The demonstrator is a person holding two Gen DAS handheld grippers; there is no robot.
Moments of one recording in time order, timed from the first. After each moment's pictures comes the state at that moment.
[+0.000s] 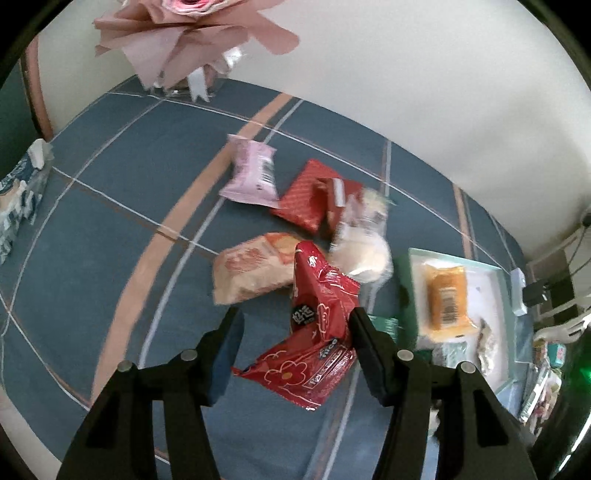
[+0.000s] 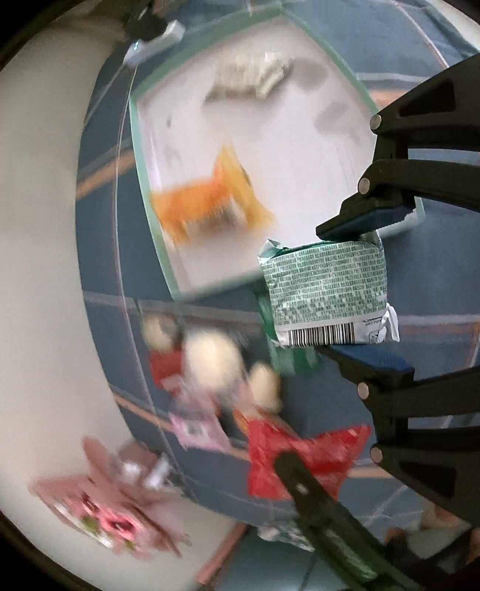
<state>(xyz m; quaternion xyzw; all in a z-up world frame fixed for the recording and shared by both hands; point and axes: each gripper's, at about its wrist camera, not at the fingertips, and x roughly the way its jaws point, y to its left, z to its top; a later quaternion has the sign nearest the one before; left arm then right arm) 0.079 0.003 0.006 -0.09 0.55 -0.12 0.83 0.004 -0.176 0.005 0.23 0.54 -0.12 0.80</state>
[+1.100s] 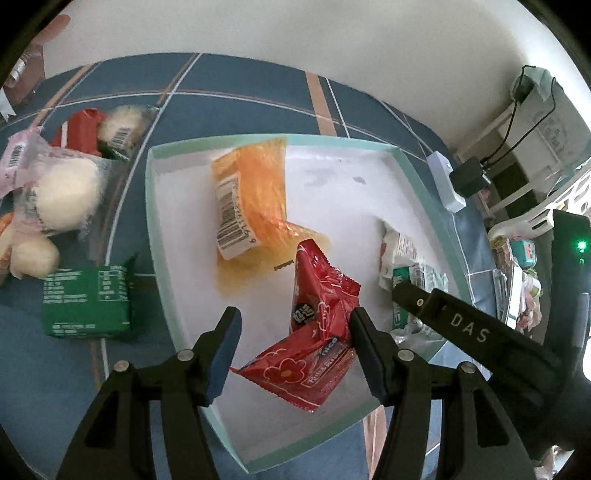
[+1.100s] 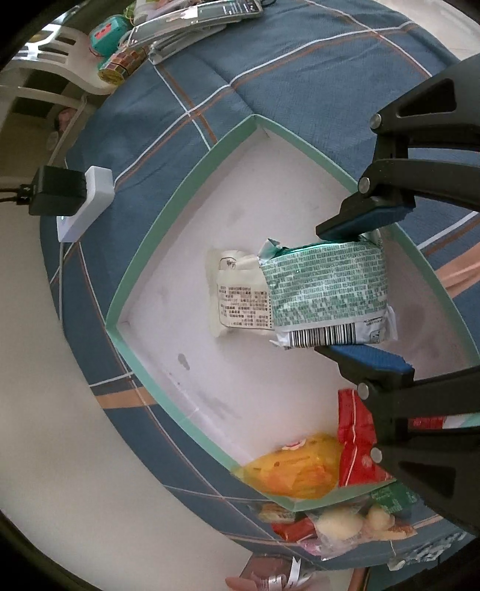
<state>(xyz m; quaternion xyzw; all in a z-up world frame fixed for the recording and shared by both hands) 0.034 -0.191 -0.045 -0.01 0.58 -0.31 0.75 -0.050 -0.345 -0.046 0.33 0.51 -0.30 0.74</state>
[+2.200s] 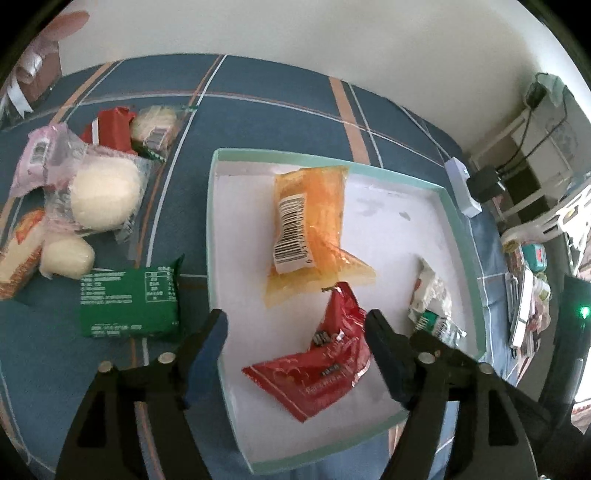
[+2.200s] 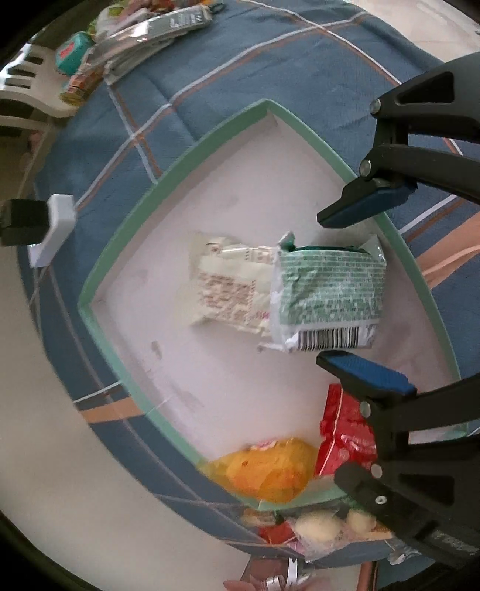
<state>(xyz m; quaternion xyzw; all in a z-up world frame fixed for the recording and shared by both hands) 0.041 -0.167 -0.032 0.01 0.58 -0.29 0.76 -0.084 -0.320 -0.045 0.35 0.51 -0.32 0.72</state>
